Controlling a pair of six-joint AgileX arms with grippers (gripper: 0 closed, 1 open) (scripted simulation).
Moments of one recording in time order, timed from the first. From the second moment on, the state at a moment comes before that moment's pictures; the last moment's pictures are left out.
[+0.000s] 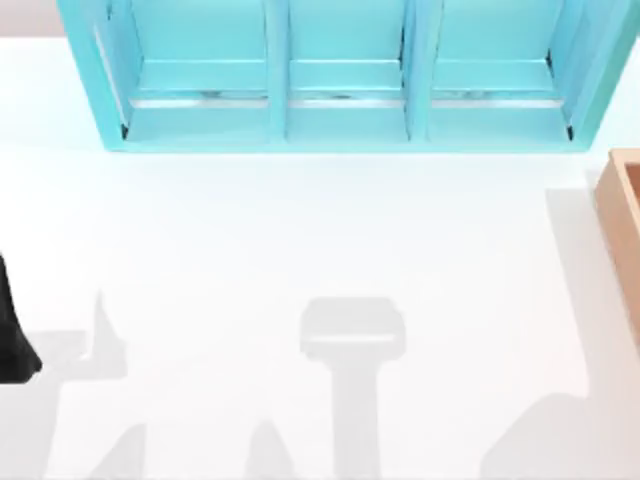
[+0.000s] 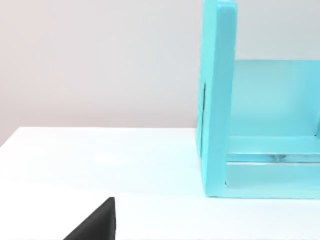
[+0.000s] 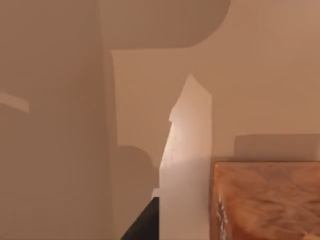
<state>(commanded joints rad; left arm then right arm) 0.00 0.00 0.00 0.00 0.00 0.00 -0.38 1.71 0.92 -0.79 0.00 -0.37</state>
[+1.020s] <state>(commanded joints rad) 0.00 0.00 0.00 0.00 0.00 0.00 -0.38 1.70 0.93 -0.79 0.00 -0.37</state>
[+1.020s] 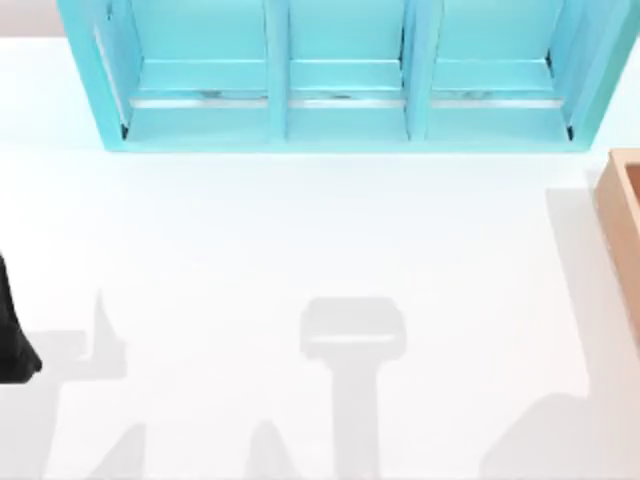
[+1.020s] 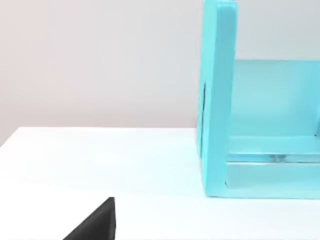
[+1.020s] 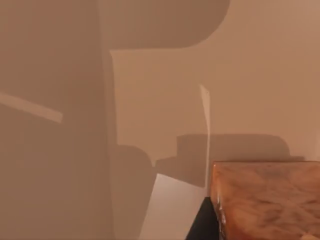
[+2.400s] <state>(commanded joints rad) 0.00 0.00 0.00 0.00 0.00 0.00 -0.32 1.61 1.33 -1.31 0.00 -0.31</state>
